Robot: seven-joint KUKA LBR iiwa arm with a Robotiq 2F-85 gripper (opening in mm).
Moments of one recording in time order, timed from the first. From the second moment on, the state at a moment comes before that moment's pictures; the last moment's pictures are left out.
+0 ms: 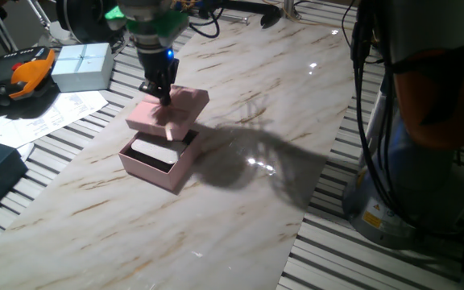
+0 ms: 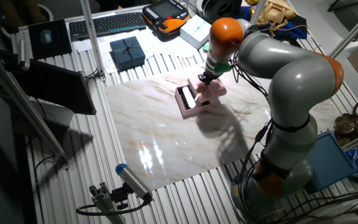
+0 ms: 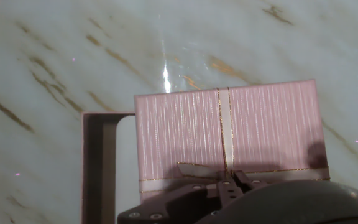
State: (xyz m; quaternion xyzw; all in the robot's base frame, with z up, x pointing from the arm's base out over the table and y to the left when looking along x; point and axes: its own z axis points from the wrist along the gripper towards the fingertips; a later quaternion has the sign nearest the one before) arm 0.555 0.031 0.169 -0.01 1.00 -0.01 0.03
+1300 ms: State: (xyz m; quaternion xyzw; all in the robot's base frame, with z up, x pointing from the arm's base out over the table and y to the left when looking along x) arm 0.537 -0.026 0.165 -0.03 1.00 0.00 0.02
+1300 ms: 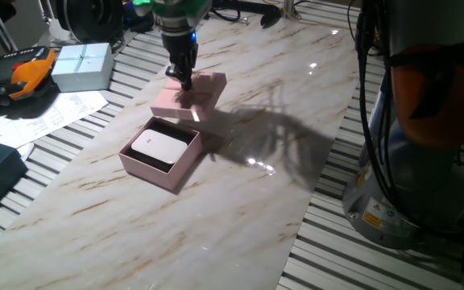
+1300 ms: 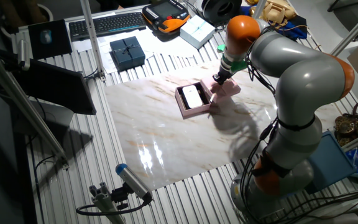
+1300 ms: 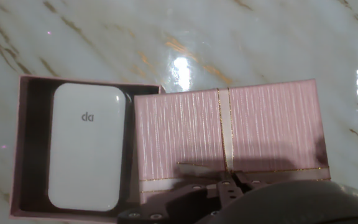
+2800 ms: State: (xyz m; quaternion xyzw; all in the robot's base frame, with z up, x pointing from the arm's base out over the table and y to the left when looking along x) arm 0.537 -0.026 0.165 0.00 1.00 -0.01 -0.01
